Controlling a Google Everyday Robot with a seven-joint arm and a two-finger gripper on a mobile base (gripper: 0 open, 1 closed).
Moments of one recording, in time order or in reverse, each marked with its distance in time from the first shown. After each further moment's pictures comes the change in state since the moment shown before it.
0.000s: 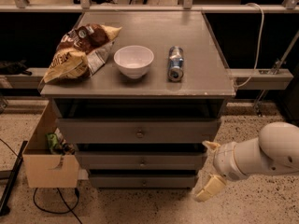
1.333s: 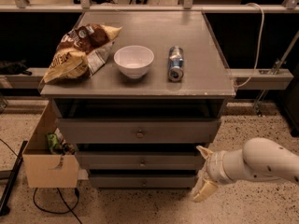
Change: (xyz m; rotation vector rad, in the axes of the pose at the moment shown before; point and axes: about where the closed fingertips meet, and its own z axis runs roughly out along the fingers) arm 0.045 -0.026 0.068 0.050 0.006 -0.132
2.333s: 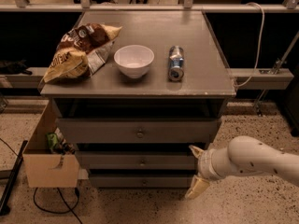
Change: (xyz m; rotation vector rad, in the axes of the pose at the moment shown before) arm 0.008 -0.011 0.037 -0.014 0.044 -0.059
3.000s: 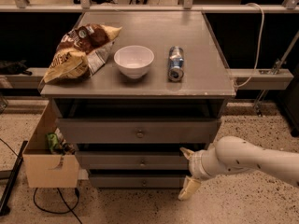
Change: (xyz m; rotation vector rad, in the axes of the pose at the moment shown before) arm -0.007 0.002 0.041 -0.052 -0.006 -0.041
